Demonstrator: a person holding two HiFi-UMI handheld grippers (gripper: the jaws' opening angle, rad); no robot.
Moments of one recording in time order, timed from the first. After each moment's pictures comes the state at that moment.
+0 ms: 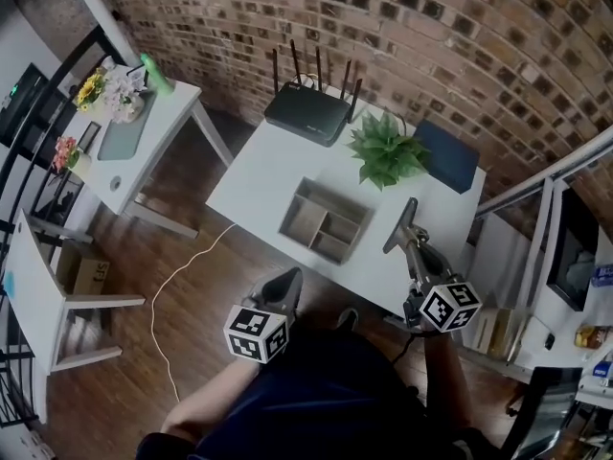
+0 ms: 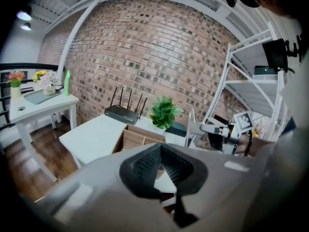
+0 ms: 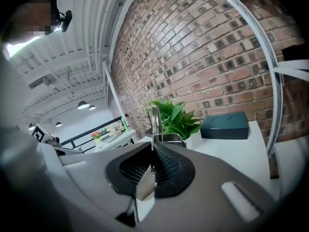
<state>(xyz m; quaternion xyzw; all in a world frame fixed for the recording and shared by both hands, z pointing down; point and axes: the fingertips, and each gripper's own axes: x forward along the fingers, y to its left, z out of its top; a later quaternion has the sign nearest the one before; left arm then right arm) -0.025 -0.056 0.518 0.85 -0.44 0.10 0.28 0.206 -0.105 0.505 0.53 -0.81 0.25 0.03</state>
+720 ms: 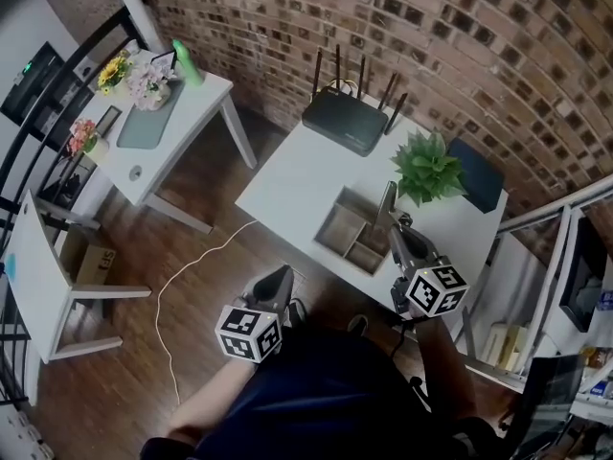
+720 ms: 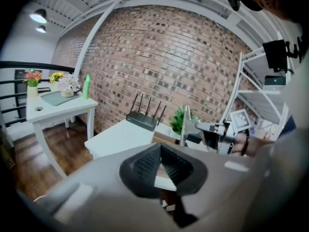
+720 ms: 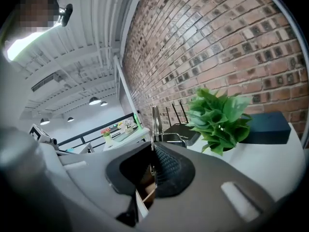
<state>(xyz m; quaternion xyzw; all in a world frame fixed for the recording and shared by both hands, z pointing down) -0.130 -0.078 0.517 0.82 -0.49 0.08 0.29 0.075 -0.171 0.501 0.47 -0.85 0.23 0.04</state>
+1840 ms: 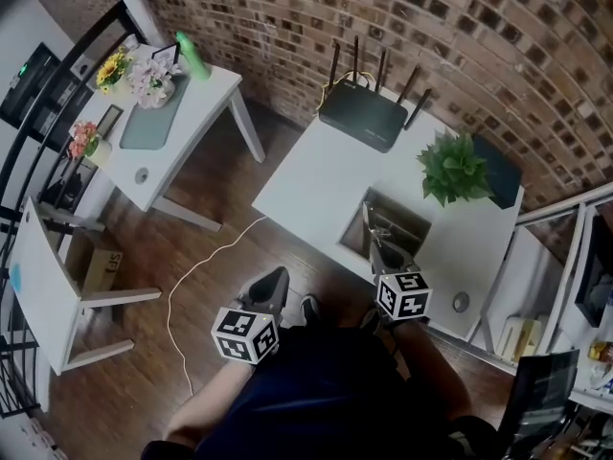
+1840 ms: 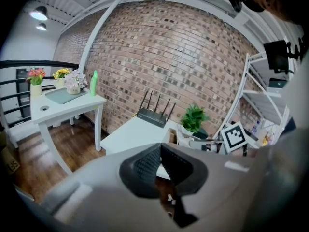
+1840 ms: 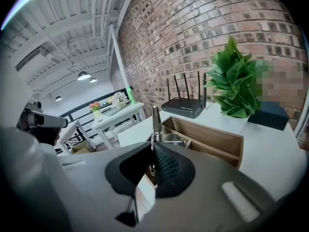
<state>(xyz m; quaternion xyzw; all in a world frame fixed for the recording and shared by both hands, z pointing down) -0.202 -0.092 0.536 0.81 -0.49 0.10 0.31 -0.010 -0.156 0.610 0.50 -0.80 0.26 0.19</state>
